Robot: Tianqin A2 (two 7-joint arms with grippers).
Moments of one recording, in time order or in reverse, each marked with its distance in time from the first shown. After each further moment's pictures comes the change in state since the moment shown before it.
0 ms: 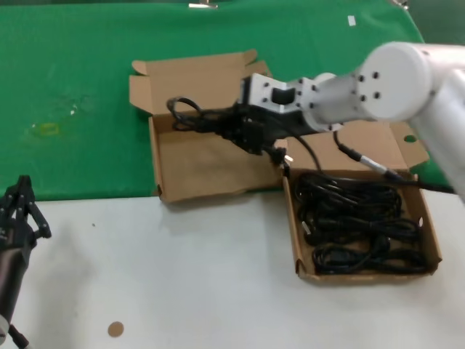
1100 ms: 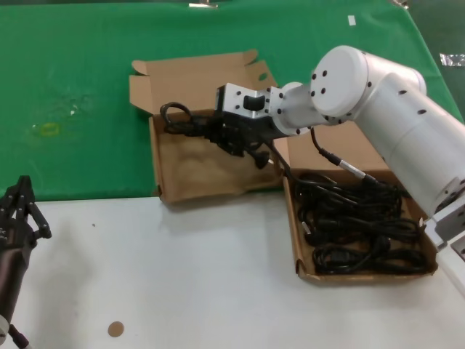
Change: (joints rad) left arm 0.000 0.000 0.000 0.000 0.000 0.000 0.000; right arm 0.143 -0.221 -0.034 -0.528 0.053 0.202 -0.241
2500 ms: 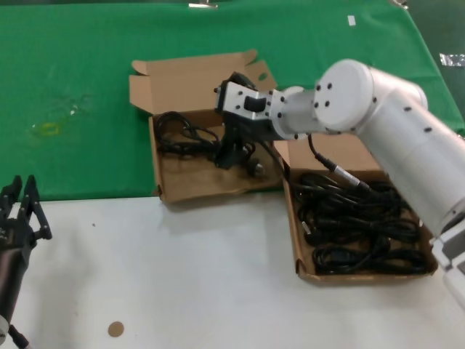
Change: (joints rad) left arm 0.000 0.000 0.000 0.000 0.000 0.000 0.000; right arm -0.061 0.023 0.018 0.084 0.020 0.065 0.031
